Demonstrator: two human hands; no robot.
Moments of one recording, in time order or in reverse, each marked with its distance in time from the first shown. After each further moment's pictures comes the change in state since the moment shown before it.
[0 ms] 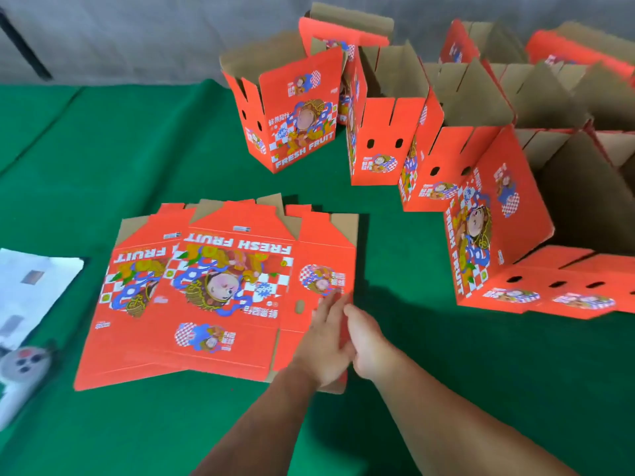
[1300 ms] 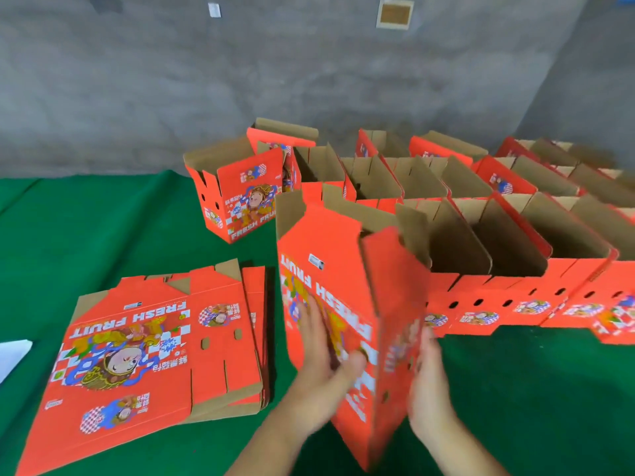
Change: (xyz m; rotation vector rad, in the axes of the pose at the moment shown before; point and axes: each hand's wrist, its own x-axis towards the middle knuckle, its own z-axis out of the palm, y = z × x) left_hand -0.069 0.127 -0.011 -0.456 0.102 0.379; right_hand -0.119 -0.011 -0.136 0.345 -0.004 -0.735
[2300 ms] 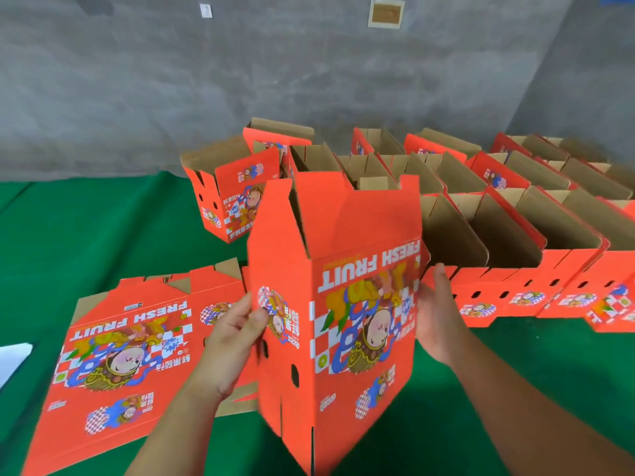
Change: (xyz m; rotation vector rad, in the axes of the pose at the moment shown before) left_hand 0.000 -0.001 -0.117 -0.427 0.160 -0.140; right_hand 0.057 -0.074 0.007 -0.194 -0.175 0.157
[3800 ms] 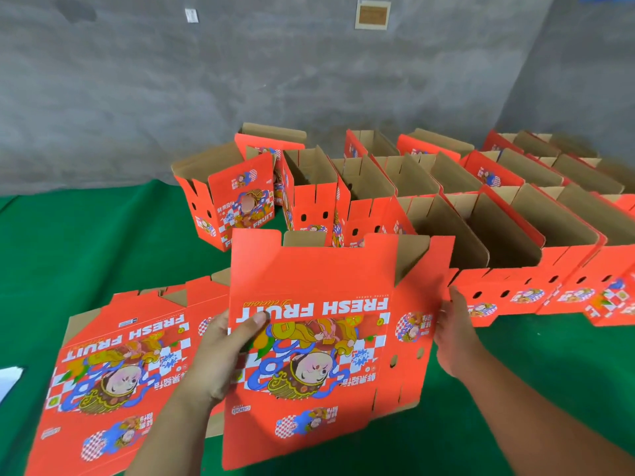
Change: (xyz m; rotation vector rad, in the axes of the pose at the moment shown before) left_hand 0.010 0.016 -0.014 -0.018 0.066 -0.114; right_hand 0.010 0.021 -0.032 0.042 0.390 0.083
